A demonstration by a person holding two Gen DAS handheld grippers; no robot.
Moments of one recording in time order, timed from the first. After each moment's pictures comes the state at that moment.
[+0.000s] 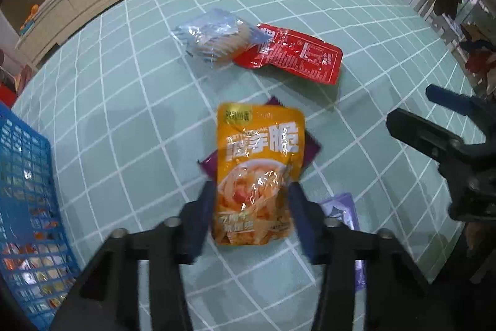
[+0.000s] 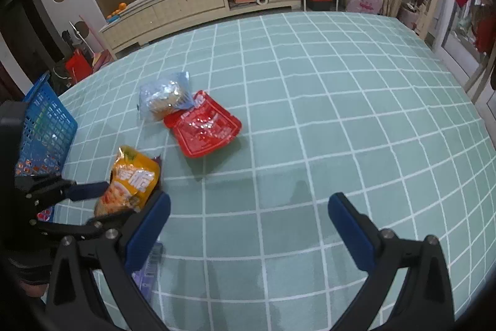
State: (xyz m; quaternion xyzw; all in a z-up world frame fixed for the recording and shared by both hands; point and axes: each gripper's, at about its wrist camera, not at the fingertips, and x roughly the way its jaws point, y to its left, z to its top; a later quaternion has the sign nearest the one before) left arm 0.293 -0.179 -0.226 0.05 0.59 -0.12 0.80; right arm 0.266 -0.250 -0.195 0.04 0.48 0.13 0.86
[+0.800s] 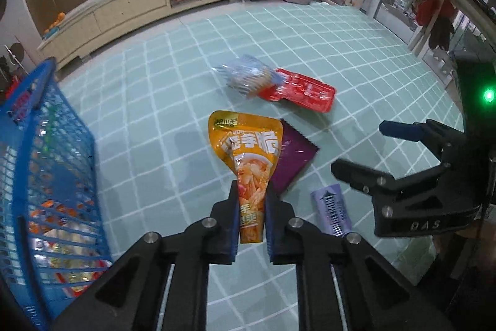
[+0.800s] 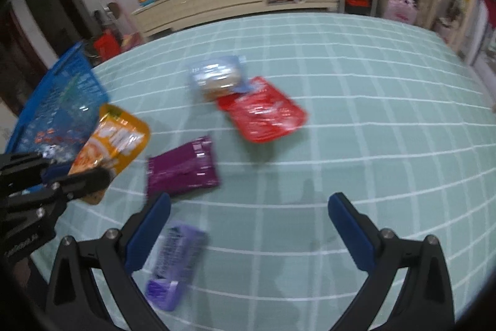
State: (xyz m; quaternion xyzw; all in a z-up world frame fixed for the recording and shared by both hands) left arm 0.247 -0.151 -0.175 0.05 0.51 -0.09 0.86; right arm 0.255 -0.208 -0.197 0.02 0.48 0.22 0.85
